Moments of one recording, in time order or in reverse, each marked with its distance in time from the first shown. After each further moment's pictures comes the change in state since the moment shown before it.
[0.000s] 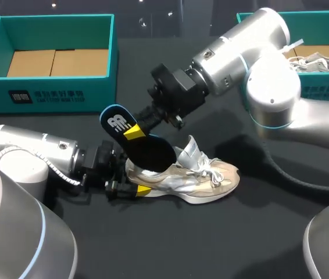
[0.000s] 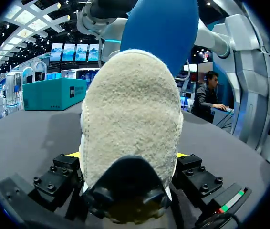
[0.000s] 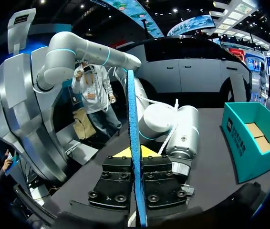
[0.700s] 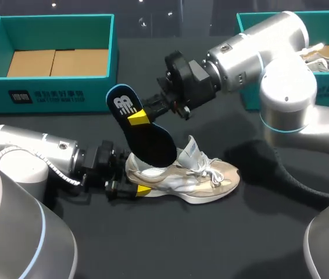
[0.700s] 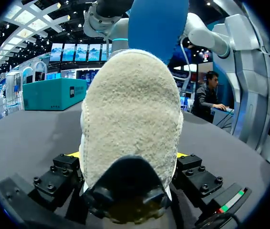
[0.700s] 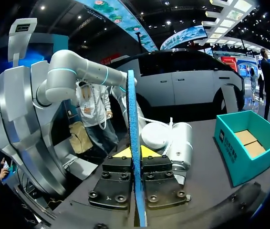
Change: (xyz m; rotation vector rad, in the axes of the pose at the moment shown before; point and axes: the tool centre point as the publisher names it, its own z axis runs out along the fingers) left arm 0.000 0.000 0.000 0.000 0.000 0.000; right arm 0.011 0.042 -0.028 -0.135 -0.070 0.022
